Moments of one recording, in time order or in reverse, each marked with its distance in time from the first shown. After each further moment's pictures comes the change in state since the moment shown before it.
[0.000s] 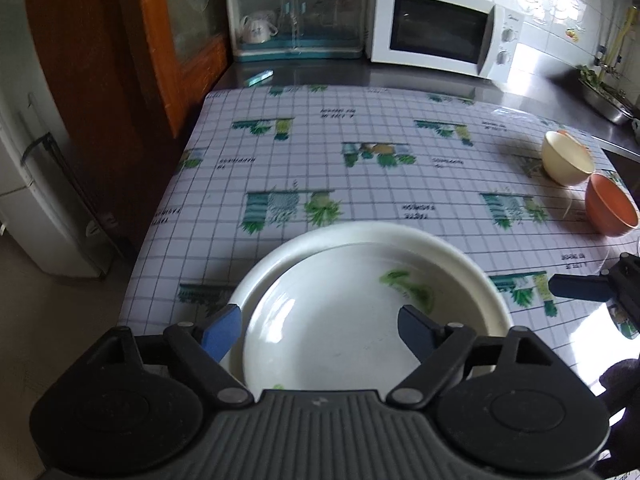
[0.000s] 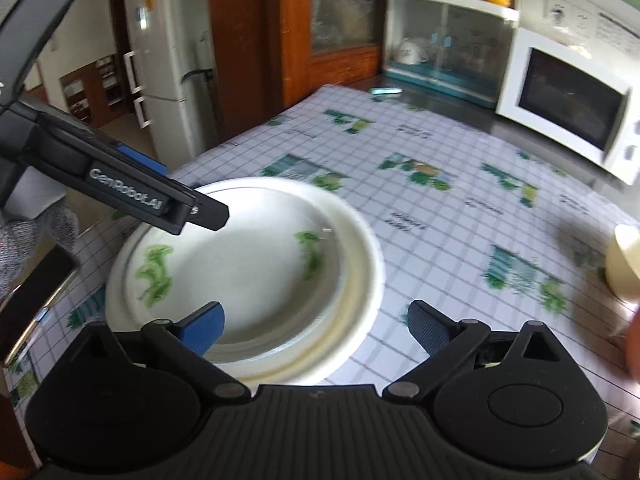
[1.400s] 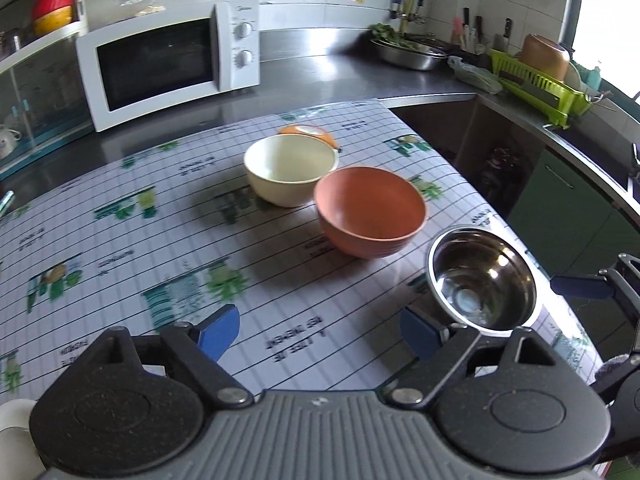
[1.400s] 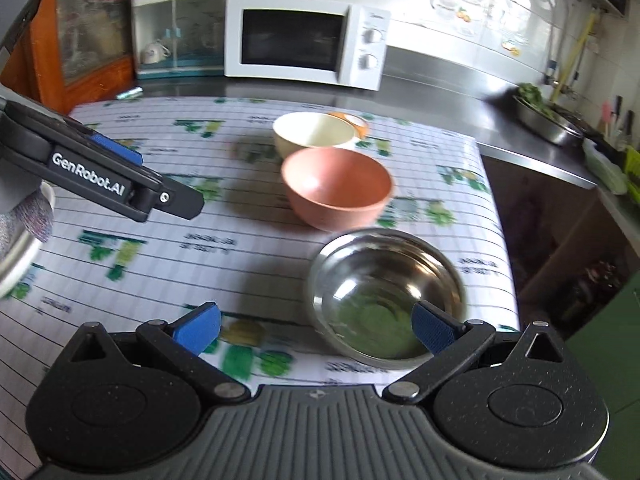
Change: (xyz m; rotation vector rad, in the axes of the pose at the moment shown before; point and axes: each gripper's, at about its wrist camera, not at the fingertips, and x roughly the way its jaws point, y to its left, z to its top) left arm 0.038 -0.288 0.046 0.391 -0.056 -0.404; right arm -0.134 -0.187 -0.124 0.339 0.027 -0.484
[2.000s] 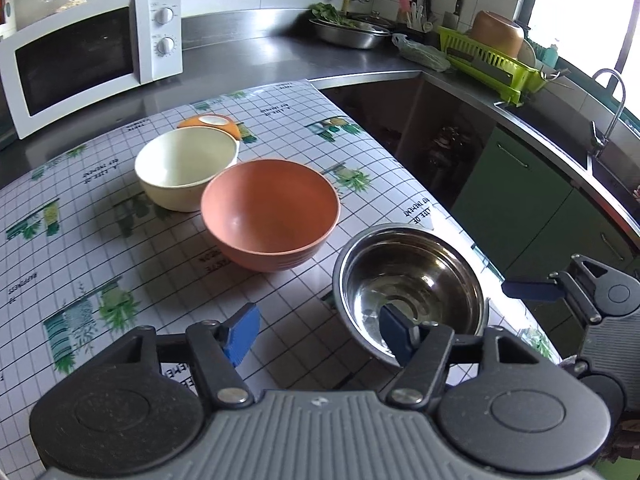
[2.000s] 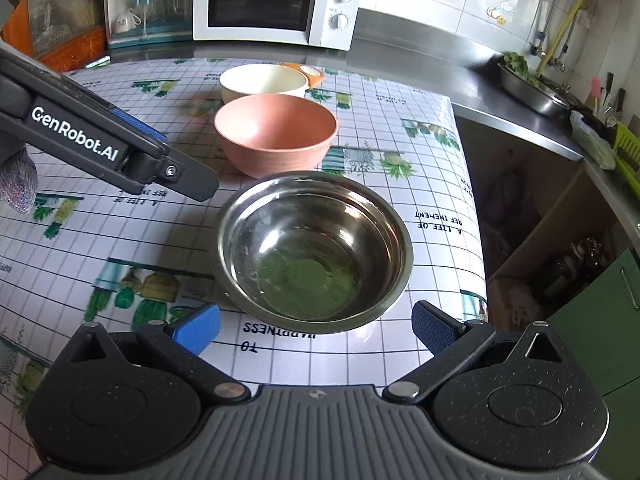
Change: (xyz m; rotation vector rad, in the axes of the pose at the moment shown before) left arm 0.050 -0.051 0.019 0.061 0.055 -0.145; right arm 0.032 -0.046 -0.021 0.000 0.094 -0.033
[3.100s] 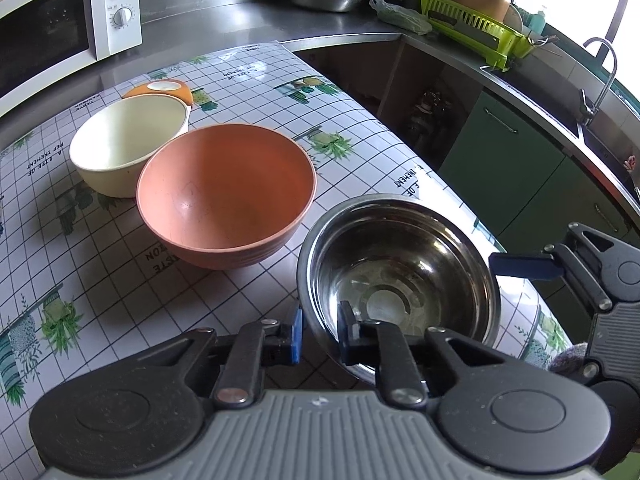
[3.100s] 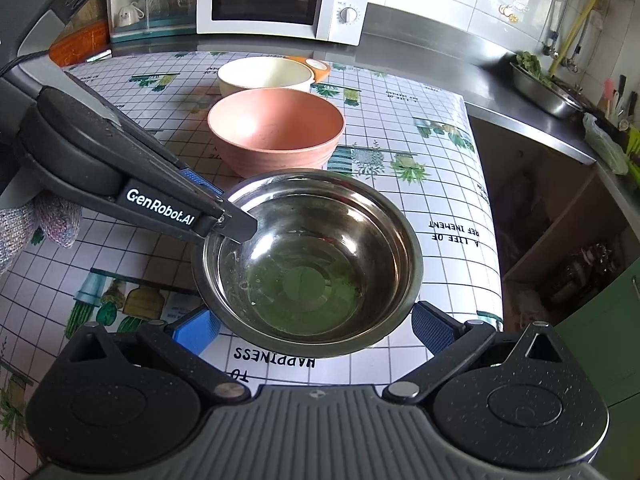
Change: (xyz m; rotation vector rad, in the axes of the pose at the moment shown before) left arm 0.056 -0.005 0.006 0.048 0.094 -0.058; right arm 0.025 -0.001 0.010 -0.024 0.002 0.014
